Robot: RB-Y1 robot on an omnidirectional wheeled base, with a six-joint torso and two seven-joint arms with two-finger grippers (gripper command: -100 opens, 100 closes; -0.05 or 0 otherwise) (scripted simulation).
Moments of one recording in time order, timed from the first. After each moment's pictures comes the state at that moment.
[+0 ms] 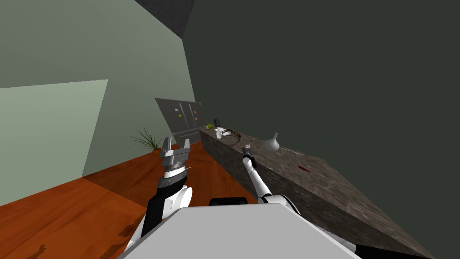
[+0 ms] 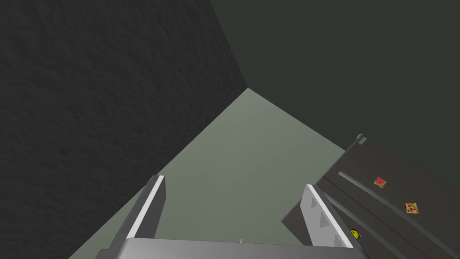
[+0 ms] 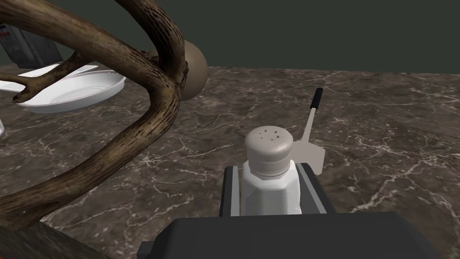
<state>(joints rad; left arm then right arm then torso) 0.53 -0.01 -0.04 -2.33 0.12 -0.58 0.10 -0.37 0.04 -0.08 -0.93 -1.06 -0.37 -0.56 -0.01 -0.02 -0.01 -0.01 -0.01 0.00</state>
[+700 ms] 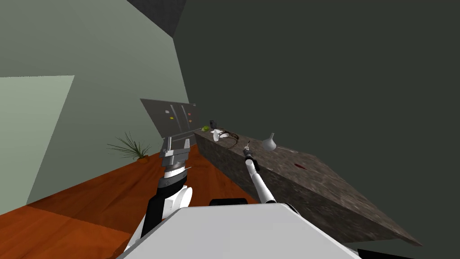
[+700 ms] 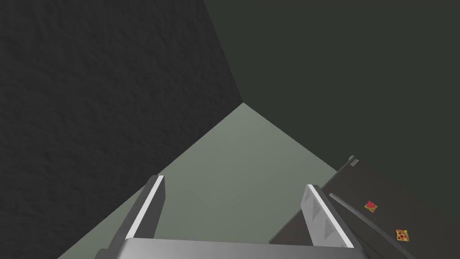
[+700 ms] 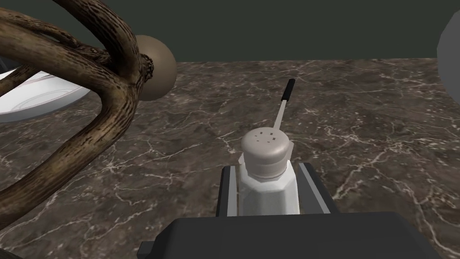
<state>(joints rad) 0.53 -0.01 -0.04 -2.33 0.12 -0.58 0.10 -0.28 0.04 -0.11 -1.02 -1.15 -0.29 -0.47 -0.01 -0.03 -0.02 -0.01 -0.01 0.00</state>
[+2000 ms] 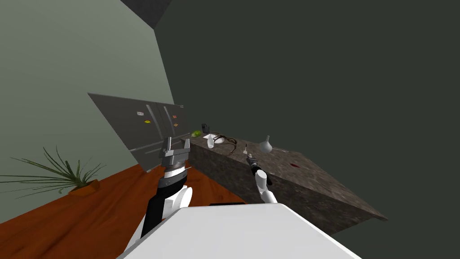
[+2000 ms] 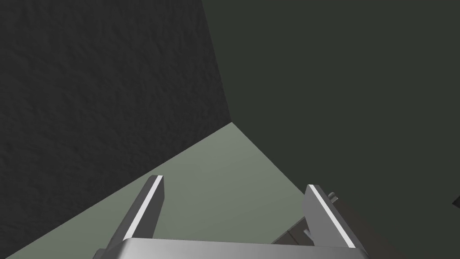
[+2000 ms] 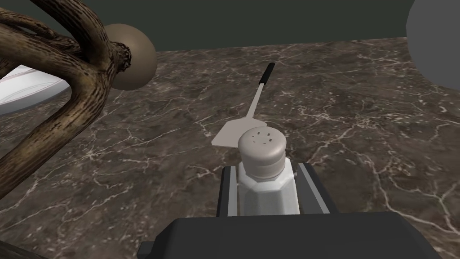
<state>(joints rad) 0.53 -0.01 -0.04 -2.33 0.12 -0.58 0.10 0.03 0.02 -0.14 -1.31 -1.45 0.04 -0.19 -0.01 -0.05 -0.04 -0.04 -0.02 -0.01</state>
